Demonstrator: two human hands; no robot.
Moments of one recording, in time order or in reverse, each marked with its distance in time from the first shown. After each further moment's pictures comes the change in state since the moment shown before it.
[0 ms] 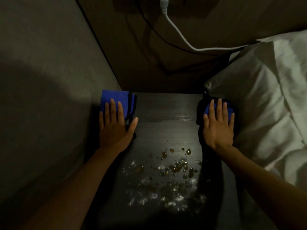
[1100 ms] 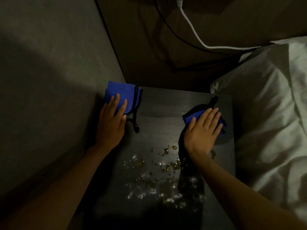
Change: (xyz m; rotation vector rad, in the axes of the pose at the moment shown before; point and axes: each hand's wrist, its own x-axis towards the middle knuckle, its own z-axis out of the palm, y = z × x) left_hand -0.007 -0.041 0.015 -0.209 0.182 0.228; right_hand -0.034 -0.081 0.017 0.057 0.082 0.207
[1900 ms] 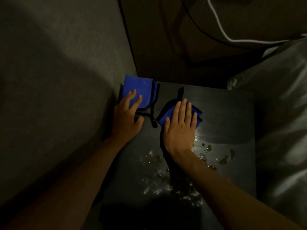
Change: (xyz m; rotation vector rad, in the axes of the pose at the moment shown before) left_hand 0.003 -0.003 -0.010 -0.170 0.026 -0.008; right_hand -0.054 -0.086 0.025 -0.039 -0.034 -0.392
